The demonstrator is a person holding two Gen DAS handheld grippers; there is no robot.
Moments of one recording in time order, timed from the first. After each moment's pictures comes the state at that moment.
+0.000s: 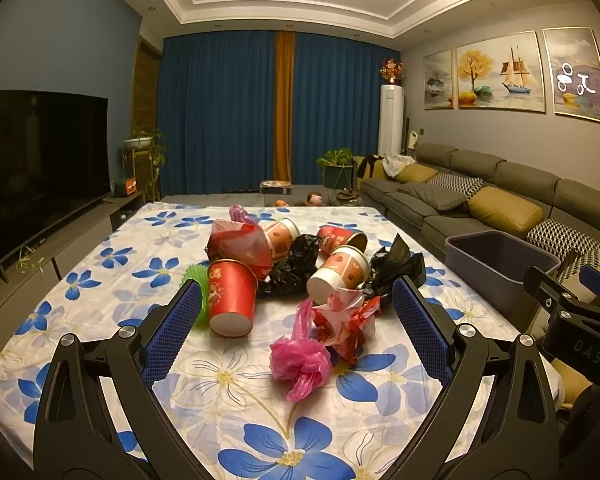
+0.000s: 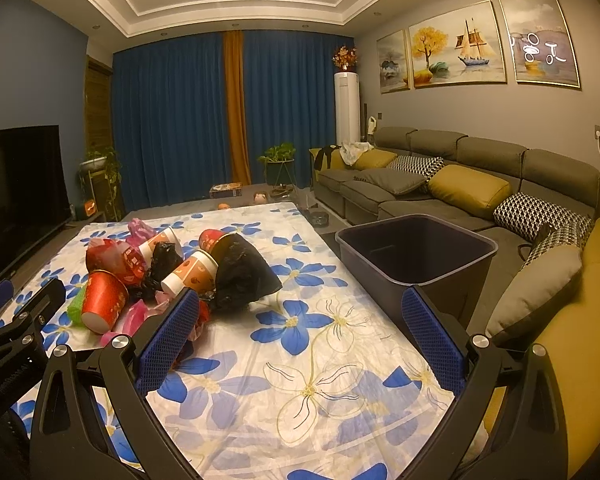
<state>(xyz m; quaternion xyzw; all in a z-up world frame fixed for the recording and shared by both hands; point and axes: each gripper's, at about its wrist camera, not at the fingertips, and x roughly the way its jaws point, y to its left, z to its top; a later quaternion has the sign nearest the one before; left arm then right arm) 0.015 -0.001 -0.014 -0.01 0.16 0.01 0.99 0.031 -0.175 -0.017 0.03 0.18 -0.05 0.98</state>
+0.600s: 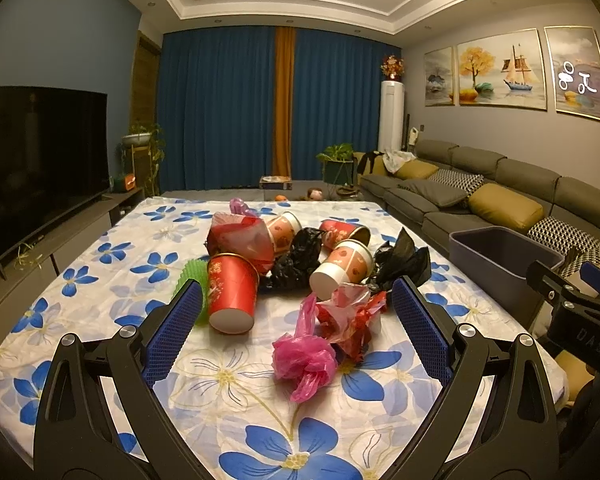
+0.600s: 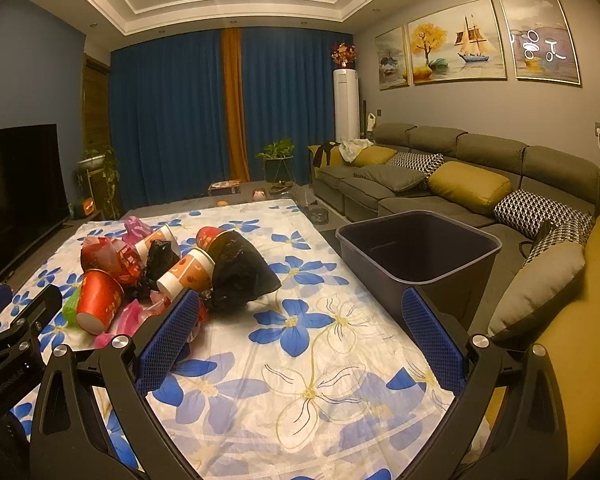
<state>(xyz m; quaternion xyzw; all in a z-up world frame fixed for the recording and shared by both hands) 0.023 0.004 -0.022 -0.02 0.17 0.01 0.99 0.041 -0.177 -0.023 0.04 0.18 -0.05 0.98</state>
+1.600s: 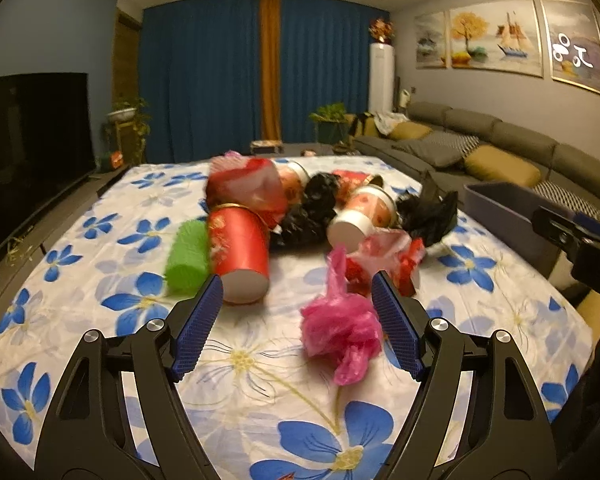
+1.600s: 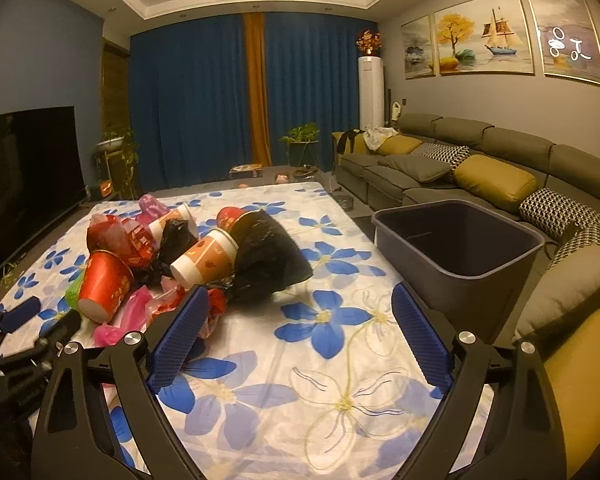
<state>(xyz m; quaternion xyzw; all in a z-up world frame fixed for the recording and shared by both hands) 0.064 0.032 -0.070 0.01 0.24 -0.02 0.97 0.076 -0.158 -0.044 0.02 0.21 0.00 0.98</state>
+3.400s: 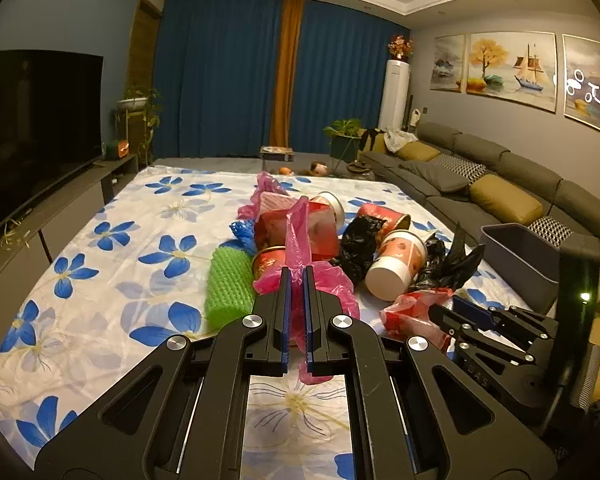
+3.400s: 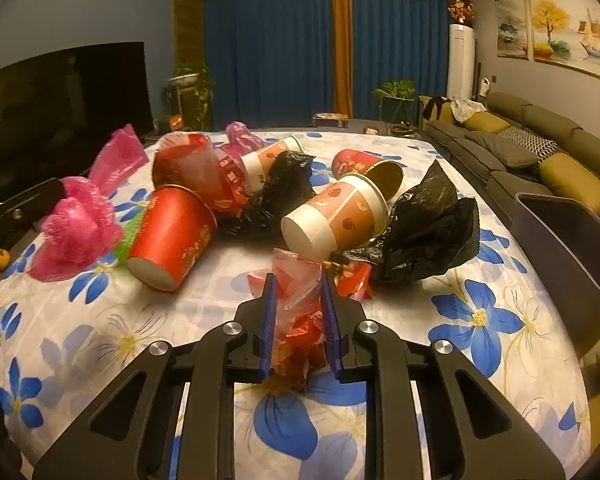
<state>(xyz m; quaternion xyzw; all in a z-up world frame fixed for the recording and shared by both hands) 0.077 0.090 -0.036 -0.05 0.22 -0.01 0.97 0.146 -0.062 -0.081 -0.03 0.29 0.14 0.95</state>
